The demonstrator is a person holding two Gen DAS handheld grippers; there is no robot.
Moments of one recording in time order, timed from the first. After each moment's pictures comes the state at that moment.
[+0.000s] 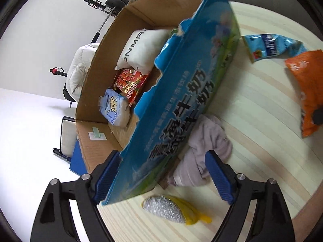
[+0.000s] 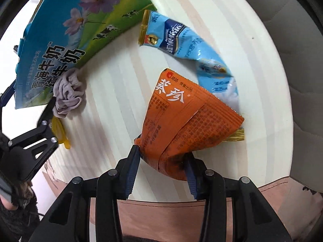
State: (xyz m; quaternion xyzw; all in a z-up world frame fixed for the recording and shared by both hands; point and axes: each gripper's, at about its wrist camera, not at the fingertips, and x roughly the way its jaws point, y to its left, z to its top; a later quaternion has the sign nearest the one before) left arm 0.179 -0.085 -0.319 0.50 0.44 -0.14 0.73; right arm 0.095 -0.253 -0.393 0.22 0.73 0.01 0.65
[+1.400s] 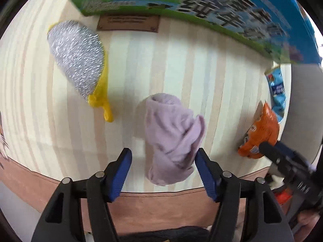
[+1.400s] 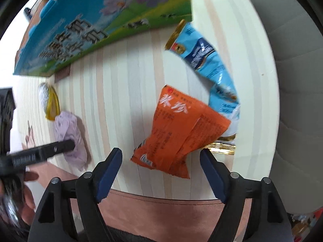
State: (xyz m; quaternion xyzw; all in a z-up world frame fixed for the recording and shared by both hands) left arm 0.165 -0.025 -0.342 -0.09 0.79 -0.06 0.61; right arm 0.155 -0.220 -0.369 0.12 0.74 0.04 0.66
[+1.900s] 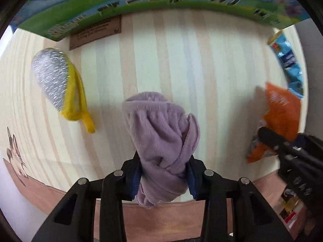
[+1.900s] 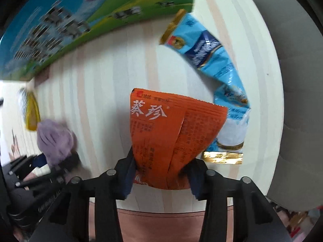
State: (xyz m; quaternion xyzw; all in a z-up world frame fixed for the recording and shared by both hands) left arm 0.161 -0.134 -0.346 0.03 0.77 -0.05 0.63; right arm 0.143 -0.204 -0.400 0.07 0.75 0.02 0.65
